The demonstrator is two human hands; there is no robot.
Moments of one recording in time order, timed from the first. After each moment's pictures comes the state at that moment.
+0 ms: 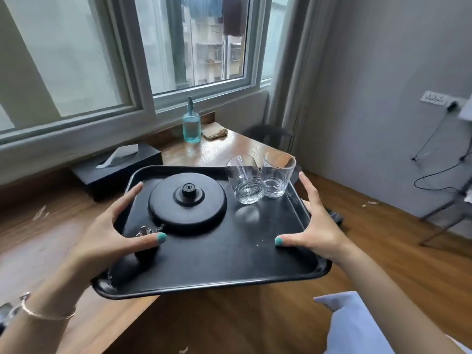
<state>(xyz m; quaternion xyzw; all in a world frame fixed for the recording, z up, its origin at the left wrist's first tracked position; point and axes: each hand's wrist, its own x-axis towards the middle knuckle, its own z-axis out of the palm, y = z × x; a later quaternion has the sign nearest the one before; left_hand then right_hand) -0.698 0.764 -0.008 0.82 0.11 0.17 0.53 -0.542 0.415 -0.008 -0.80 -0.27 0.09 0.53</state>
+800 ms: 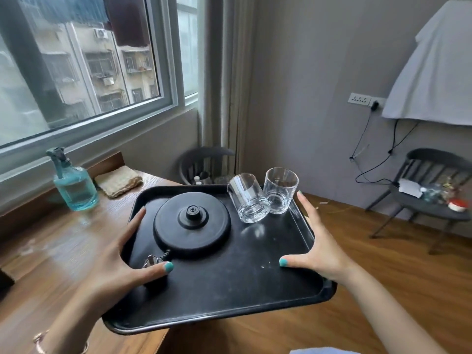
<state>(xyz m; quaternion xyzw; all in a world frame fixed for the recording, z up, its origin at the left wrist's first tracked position) -0.354 0.689 -0.025 0.83 -0.03 0.11 0.54 -0.296 0.309 -0.017 -0.84 -0.16 0.01 0.52</state>
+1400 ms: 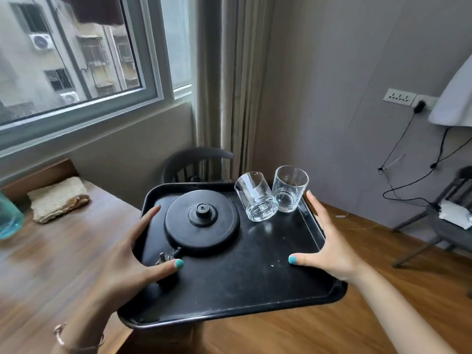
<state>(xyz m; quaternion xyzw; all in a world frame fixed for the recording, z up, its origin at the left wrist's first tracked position) -0.156 0.556 -0.043 0.85 -0.01 0.14 0.51 -0.060 0.190 -0.040 -0.83 -0.21 0.06 0.52</state>
